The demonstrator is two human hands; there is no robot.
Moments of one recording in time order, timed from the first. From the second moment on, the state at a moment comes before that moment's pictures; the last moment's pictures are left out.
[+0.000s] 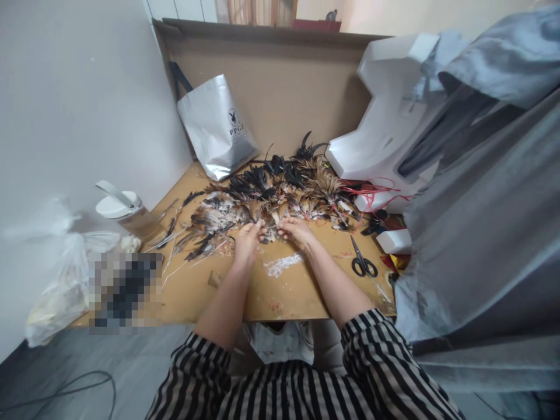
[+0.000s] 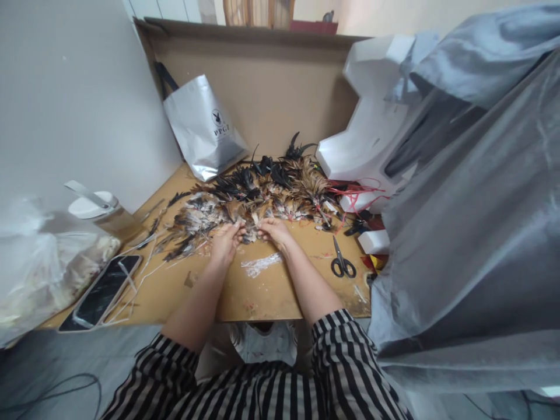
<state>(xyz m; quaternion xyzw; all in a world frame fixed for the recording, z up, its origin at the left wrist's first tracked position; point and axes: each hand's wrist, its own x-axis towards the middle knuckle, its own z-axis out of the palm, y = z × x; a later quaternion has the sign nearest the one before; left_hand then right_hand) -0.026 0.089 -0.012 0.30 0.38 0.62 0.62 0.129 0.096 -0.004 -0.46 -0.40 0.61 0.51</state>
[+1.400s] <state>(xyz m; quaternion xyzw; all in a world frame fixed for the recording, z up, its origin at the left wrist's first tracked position) -0.016 0.082 -0.012 0.35 0.38 0.53 0.67 0.107 0.080 -0.015 -0.41 -0.45 0.56 0.55</state>
